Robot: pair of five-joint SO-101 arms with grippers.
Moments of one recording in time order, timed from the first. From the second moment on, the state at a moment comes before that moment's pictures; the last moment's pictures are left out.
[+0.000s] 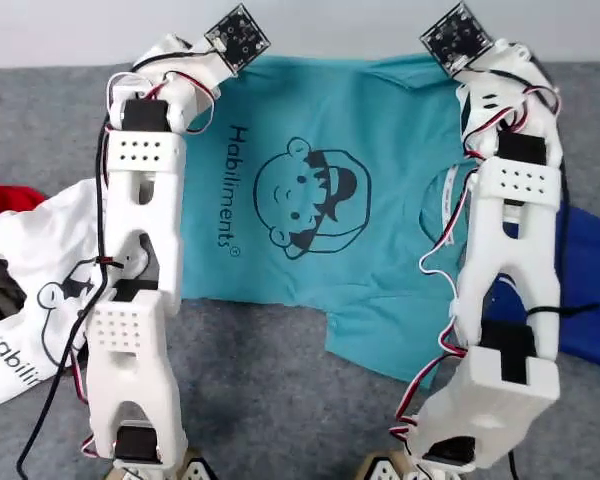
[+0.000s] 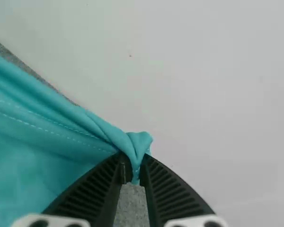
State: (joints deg) left arm -1.3 42.7 -53.9 57.7 -43.7; right arm 8.0 13.1 -12.8 23.8 50.0
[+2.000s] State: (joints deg) left arm -5.3 39.4 -26.6 98.9 -50.8; right arm 2.7 -35.6 34.6 99.8 46.7
